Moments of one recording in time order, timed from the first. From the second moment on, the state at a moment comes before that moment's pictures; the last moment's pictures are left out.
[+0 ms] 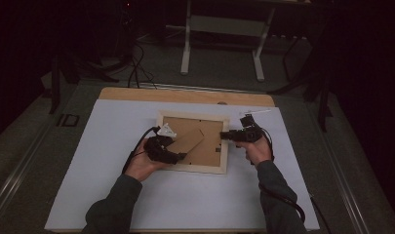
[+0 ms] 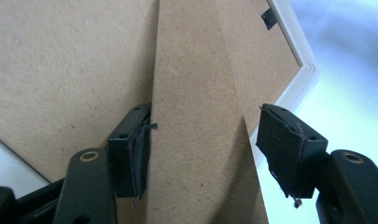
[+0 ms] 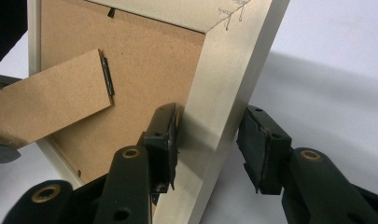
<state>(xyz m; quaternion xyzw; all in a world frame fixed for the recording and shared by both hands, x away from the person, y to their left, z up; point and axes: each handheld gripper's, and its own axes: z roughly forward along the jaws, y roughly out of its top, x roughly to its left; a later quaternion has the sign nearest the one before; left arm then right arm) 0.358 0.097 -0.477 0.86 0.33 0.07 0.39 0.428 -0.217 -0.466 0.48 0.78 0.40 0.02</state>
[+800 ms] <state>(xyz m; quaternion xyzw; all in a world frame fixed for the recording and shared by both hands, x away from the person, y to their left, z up) 0.377 0.102 -0.477 0.86 0.34 -0.03 0.38 0.424 -0.217 -0.461 0.46 0.79 0.40 0.03</state>
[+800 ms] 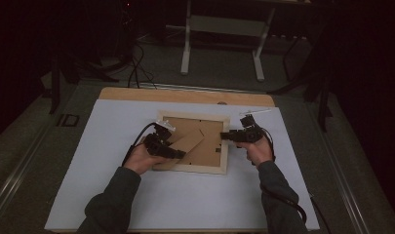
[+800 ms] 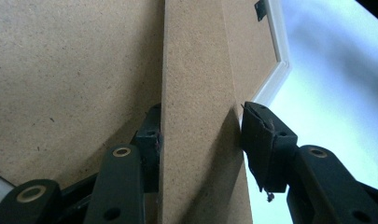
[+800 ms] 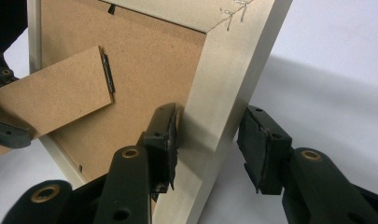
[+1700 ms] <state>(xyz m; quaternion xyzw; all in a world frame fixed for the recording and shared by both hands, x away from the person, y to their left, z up) 0.375 0.090 -0.468 0.88 0.32 0.01 0.36 0.417 -0.220 -0.447 0.45 0.79 0.41 0.06</state>
